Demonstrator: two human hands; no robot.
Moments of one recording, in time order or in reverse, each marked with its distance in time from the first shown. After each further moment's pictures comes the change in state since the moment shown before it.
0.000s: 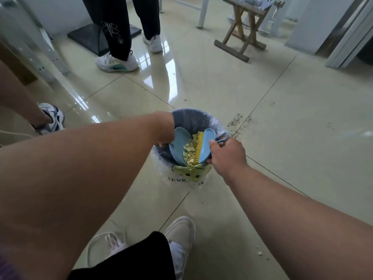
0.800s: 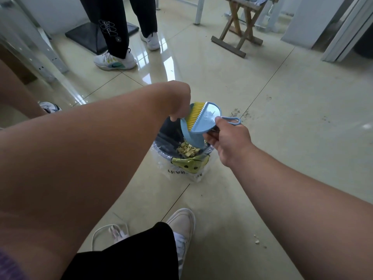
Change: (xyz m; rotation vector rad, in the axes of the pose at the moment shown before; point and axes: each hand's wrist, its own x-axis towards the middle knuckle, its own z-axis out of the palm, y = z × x) left_hand -0.028 0.038 -0.070 0.336 0.176 0.179; right_hand -0.011 -0.042 -0.024 0.857 -0.033 0.283
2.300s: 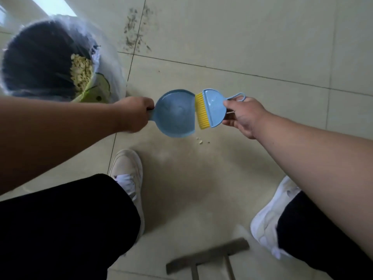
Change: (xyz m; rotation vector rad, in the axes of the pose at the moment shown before) left_hand -0.025 0.225 0.158 -0.332 -0.188 0.412; right_hand -0.031 0.078 -0.358 -0.272 0.245 0.200
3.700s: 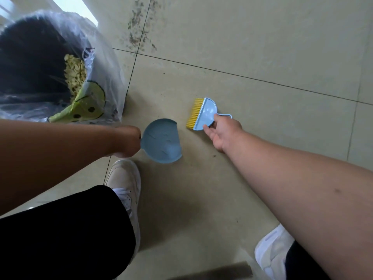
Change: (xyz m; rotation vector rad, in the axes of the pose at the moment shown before) left_hand 0.013 -0.024 0.039 0.091 -0.344 -0.264; right_hand 0.084 0.040 0.074 0.570 0.164 0.300
